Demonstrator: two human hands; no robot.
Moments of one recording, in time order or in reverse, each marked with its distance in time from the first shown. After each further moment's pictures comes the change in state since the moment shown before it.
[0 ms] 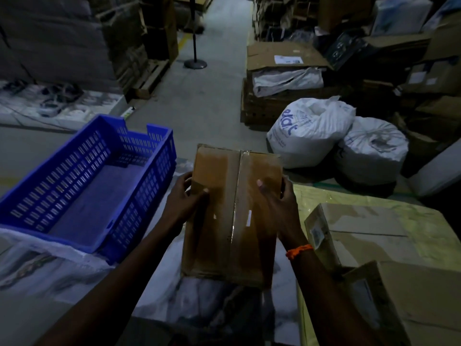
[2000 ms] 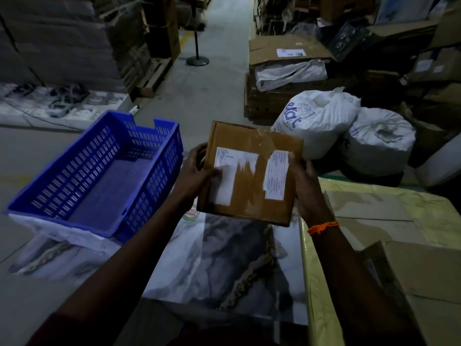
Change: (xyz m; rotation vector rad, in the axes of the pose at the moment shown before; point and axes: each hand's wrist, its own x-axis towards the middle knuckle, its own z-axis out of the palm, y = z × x) left_hand -0.007 0.038 -0.003 -0.091 -0.075 0.137; right_hand 0.007 -0.014 -0.029 0.215 -0.013 0.076
